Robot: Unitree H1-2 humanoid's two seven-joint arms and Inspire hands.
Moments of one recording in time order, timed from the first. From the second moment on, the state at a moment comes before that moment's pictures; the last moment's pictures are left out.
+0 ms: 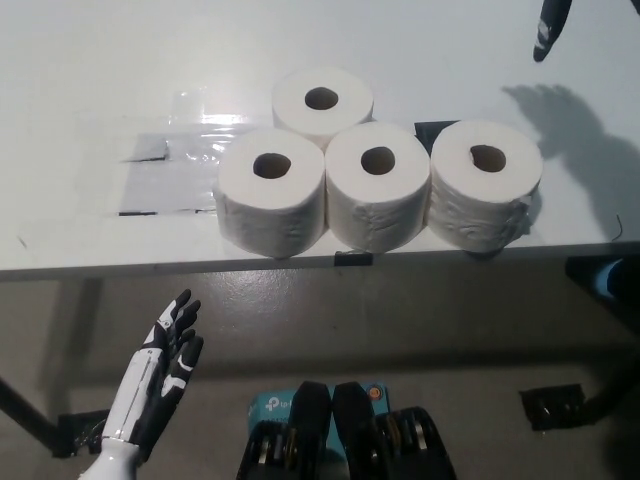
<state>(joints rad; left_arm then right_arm) 0.05 0.15 -0.06 -0.22 0.11 0.00 -0.06 -1.61 -0.38 0.79 1.24 -0.54 0.09 0.77</state>
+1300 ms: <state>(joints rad) 0.05 0.15 -0.06 -0.22 0.11 0.00 -0.06 -1.49 -0.30 0.75 1.30 -0.62 0.02 0.80</state>
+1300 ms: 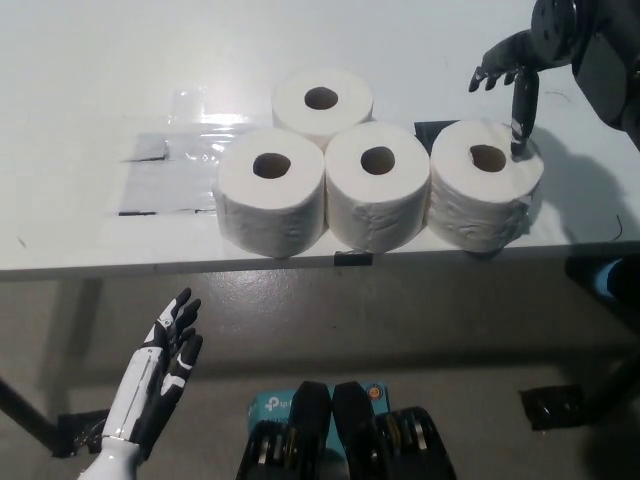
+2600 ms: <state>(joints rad) 0.05 0.15 -0.06 -0.22 0.11 0.00 -0.06 -1.50 -0.29 0.69 1.31 -0.63 0.02 0.77</state>
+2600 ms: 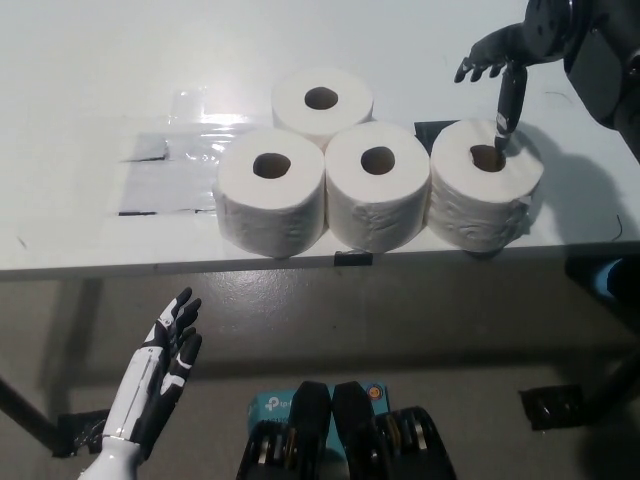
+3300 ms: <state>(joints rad) 0.05 0.15 -0.06 -0.22 0.11 0.00 -0.06 -1.49 -0.27 0.67 1.34 -0.63 0.03 0.75</state>
